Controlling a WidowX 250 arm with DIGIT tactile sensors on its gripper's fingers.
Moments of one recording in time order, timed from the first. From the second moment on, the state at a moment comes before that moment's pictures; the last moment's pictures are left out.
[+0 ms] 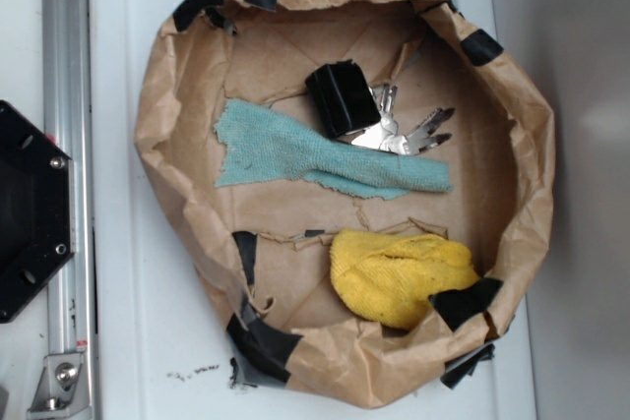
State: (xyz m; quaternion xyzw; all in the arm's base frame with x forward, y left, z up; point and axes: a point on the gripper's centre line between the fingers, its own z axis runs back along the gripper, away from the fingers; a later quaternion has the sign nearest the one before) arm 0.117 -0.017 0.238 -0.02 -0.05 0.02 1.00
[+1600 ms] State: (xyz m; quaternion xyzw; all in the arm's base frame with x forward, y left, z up) arm 0.271 -0.032 0.090 0.03 -0.08 -0.22 0.97
